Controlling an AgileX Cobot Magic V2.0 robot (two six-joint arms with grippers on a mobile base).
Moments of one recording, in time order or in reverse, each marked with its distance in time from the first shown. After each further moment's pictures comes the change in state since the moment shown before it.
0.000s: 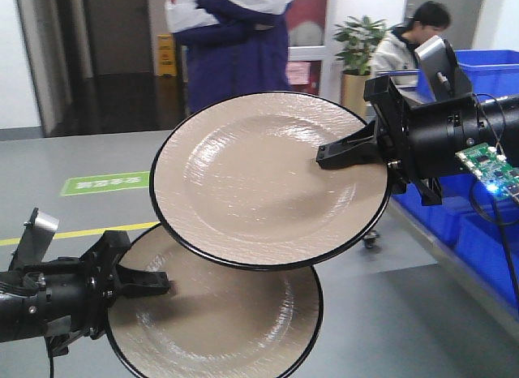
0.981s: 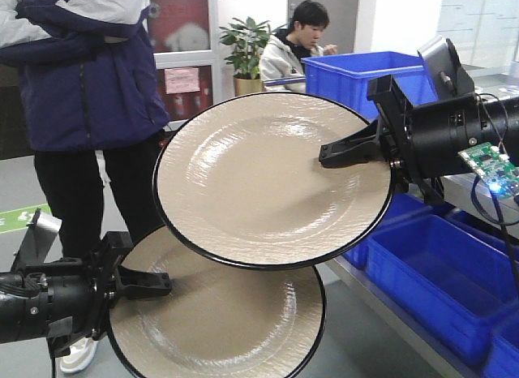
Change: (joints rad) left arm -0.001 0.000 0.000 0.000 0.006 0.000; right arm 0.000 0.000 0.000 -0.002 0.000 0.000
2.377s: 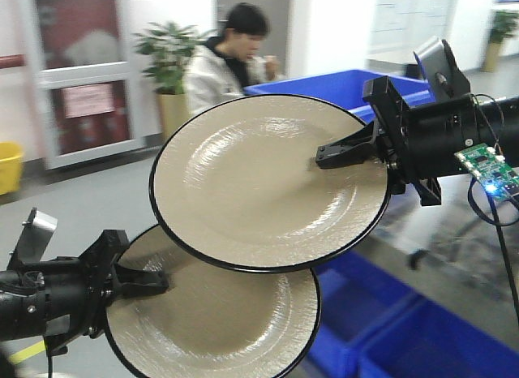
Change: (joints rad) left arm 0.001 0.000 0.000 0.000 -0.009 0.000; right arm 0.001 0.000 0.000 -0.001 -0.003 0.000
